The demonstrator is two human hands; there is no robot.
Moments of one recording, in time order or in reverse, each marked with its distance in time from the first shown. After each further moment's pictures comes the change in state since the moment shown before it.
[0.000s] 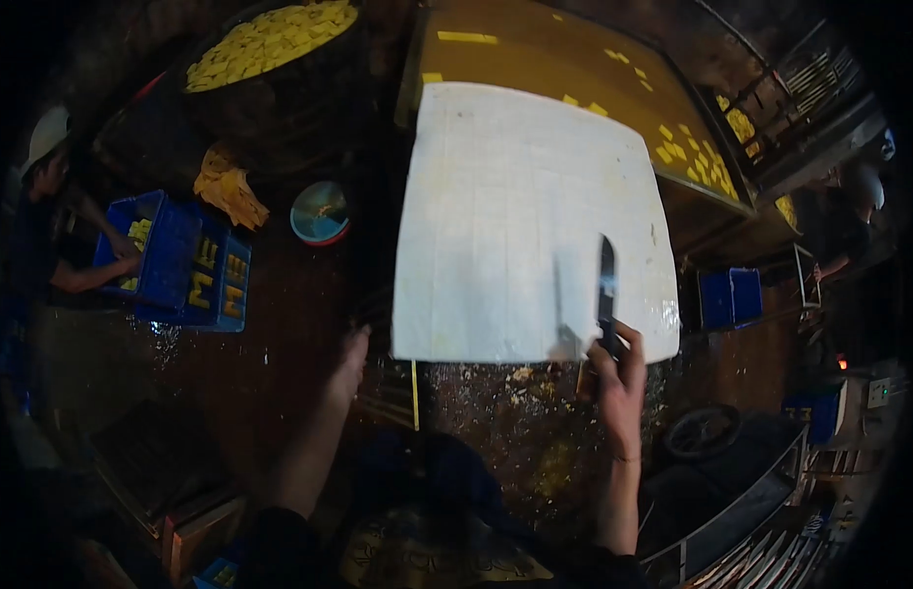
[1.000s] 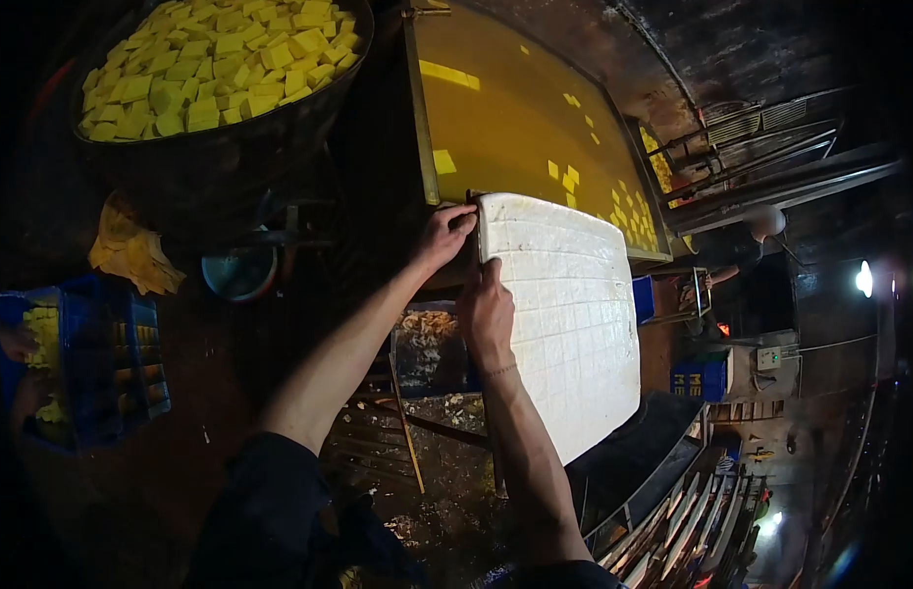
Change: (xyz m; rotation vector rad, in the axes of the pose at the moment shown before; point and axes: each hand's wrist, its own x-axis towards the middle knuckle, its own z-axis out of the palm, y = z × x) left_hand 0.133 0.405 0.114 -0.213 -0.597 1.116; right_hand 0.266 -0.019 0.375 -1.106 0.300 -0.274
